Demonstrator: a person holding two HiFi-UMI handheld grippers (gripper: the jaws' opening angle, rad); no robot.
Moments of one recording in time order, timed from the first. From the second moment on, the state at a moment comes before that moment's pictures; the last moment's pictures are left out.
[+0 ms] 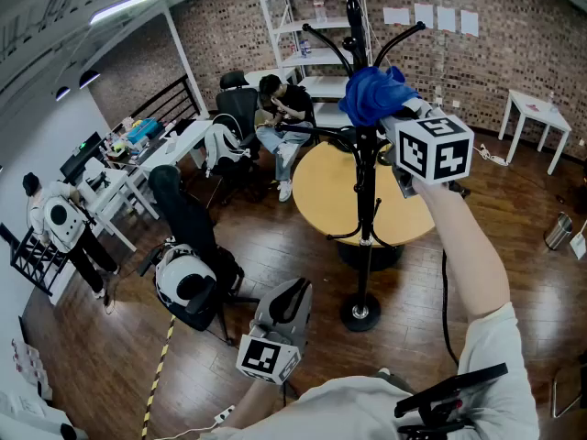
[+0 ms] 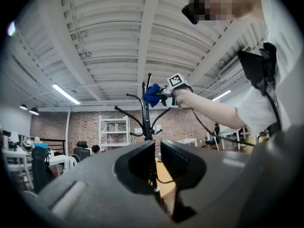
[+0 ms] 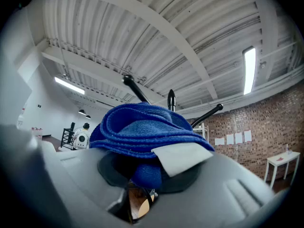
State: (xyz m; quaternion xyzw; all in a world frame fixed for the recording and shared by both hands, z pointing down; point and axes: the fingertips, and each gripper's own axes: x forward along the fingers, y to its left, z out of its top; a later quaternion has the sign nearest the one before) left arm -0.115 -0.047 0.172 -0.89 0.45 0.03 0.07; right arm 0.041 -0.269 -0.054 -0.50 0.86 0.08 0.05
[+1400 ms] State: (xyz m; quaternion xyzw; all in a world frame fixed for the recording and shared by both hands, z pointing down) left arm -0.130 -0.237 0.136 -0.93 0.36 0.07 0.08; right arm -0.016 -0.303 -0.060 -0.56 0.81 0.18 0.02
